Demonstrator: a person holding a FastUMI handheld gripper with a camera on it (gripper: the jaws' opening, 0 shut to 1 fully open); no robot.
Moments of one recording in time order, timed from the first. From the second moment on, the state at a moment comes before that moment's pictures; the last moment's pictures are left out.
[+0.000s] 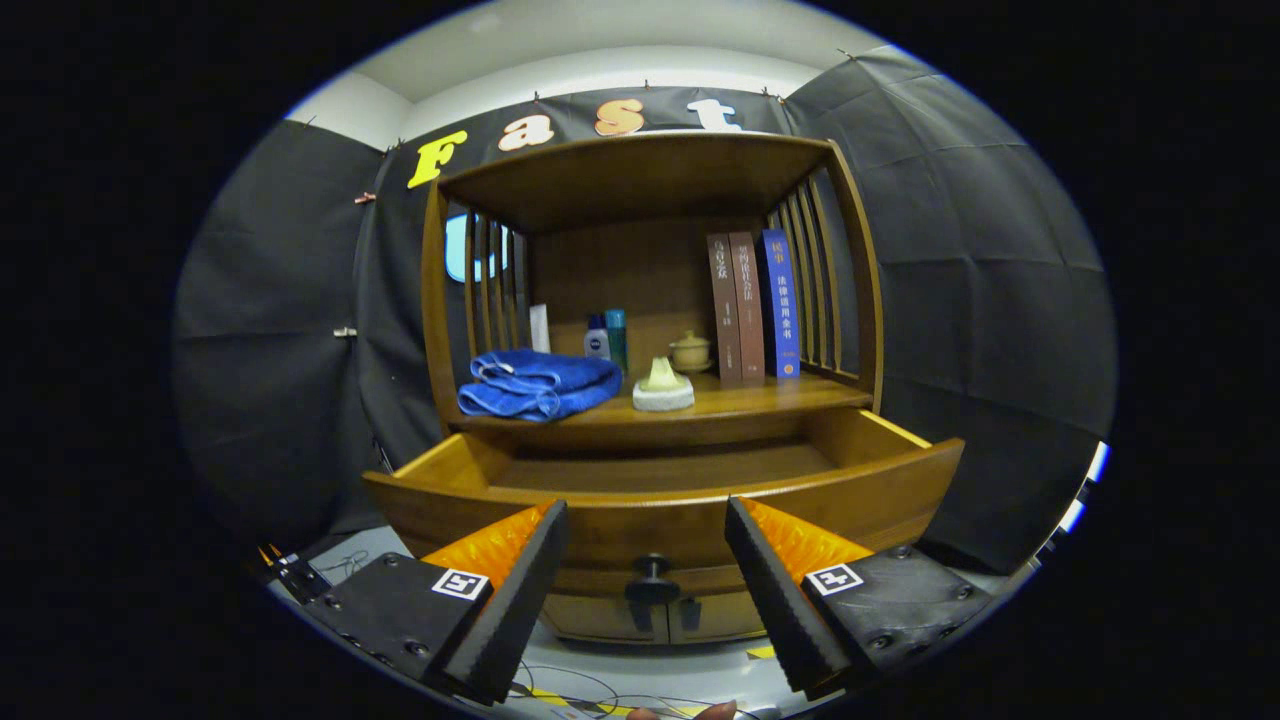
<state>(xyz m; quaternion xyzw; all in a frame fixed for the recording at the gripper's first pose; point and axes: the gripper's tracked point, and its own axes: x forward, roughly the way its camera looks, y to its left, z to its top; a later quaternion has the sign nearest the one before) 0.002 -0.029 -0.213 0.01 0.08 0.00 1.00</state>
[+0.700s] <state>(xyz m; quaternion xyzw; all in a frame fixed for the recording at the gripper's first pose) 0.043 -0.035 -0.264 -0.02 0.10 -0.03 0.99</state>
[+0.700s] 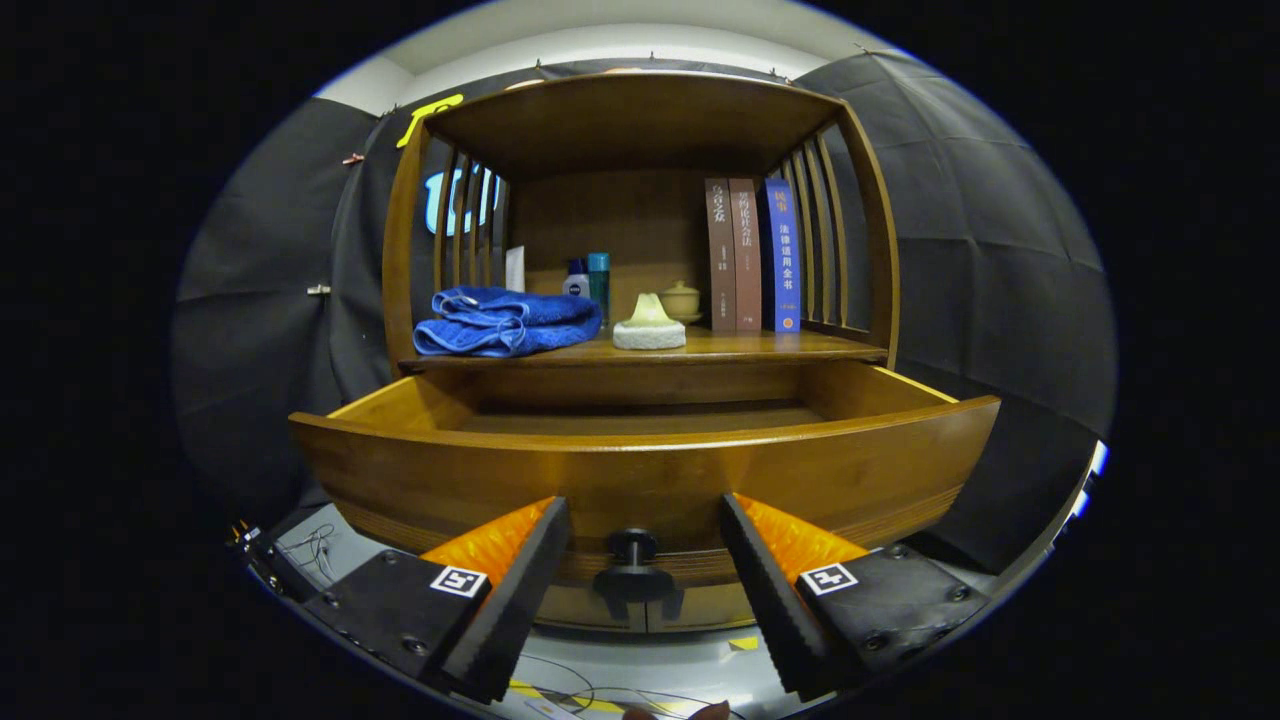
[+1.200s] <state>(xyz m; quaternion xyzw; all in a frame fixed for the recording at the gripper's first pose) 0.068 -0.035 -0.251 -0.02 0.10 -0.03 0.99</state>
